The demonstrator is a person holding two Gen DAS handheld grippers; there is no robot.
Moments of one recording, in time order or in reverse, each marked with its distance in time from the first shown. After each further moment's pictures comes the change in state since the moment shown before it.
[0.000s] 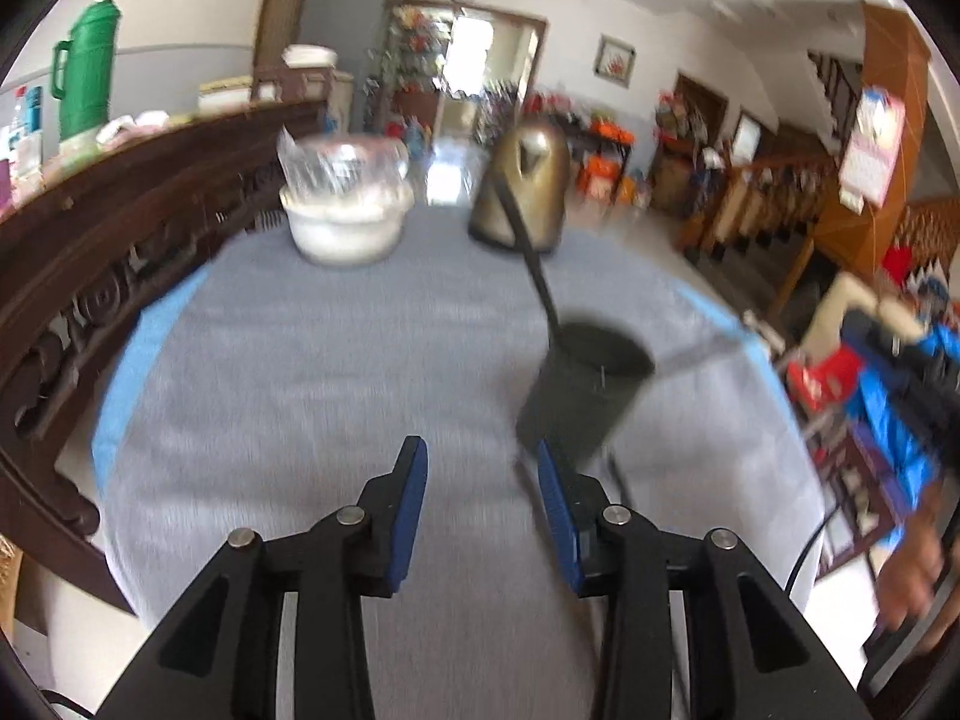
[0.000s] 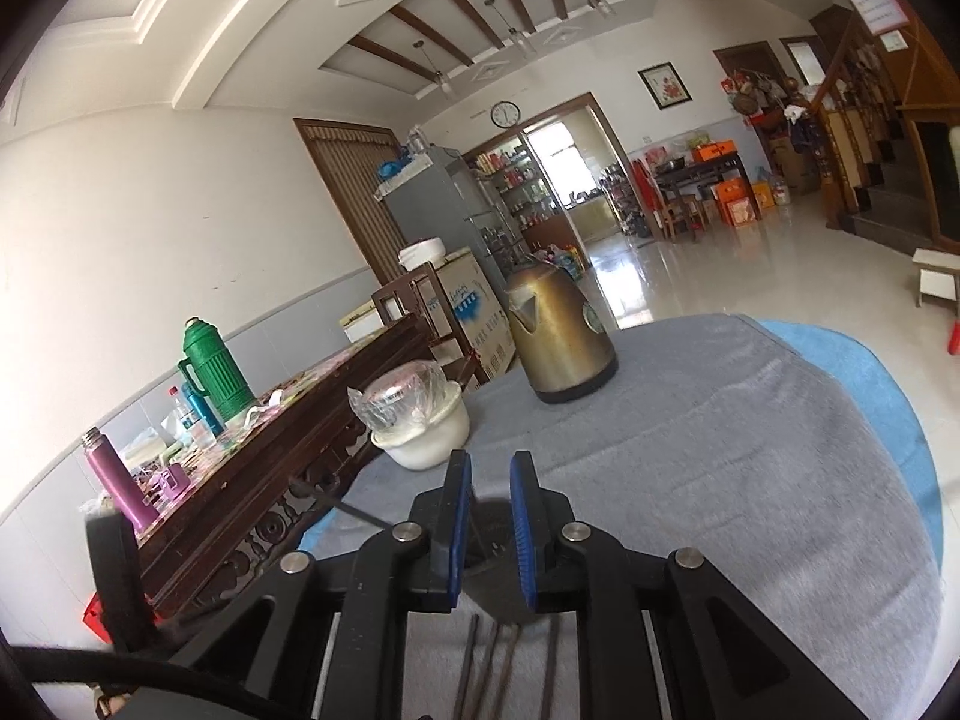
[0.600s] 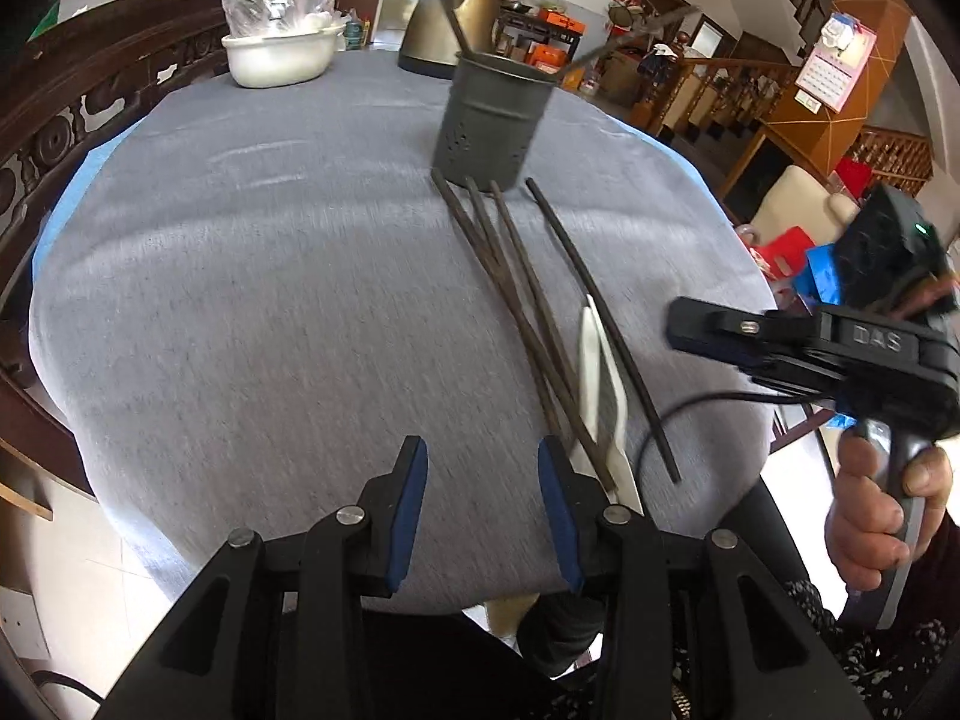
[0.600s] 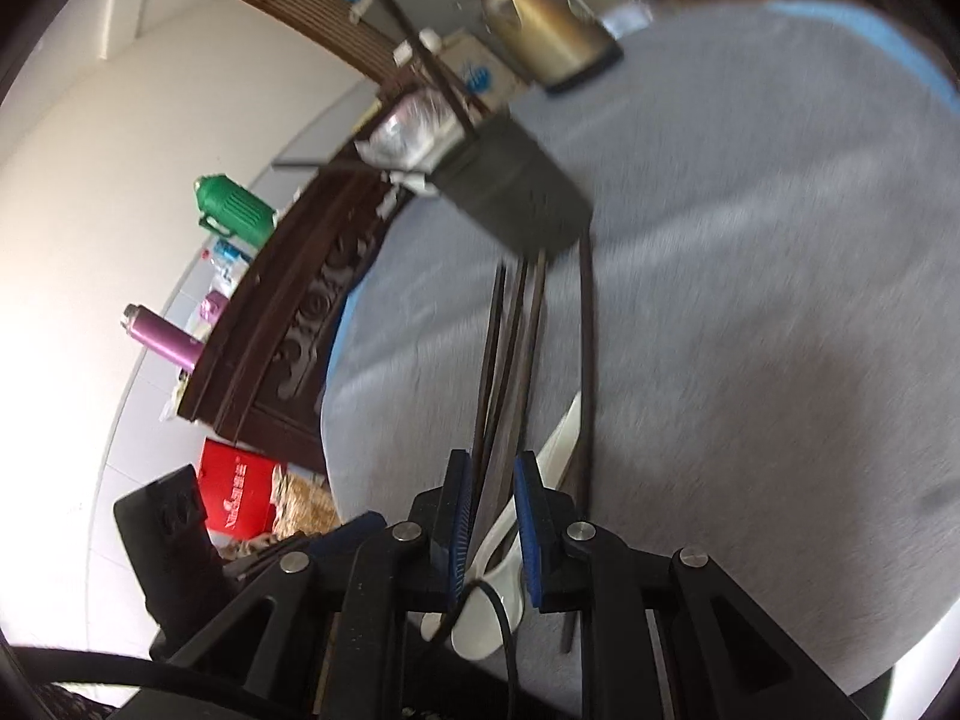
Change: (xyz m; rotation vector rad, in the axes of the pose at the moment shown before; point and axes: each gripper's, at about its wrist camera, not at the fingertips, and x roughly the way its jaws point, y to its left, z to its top) left arm -0.016 -0.025 -0.128 0.040 0.260 -0.143; right arm 0.018 -0.035 -0.145 0.216 0.589 0.180
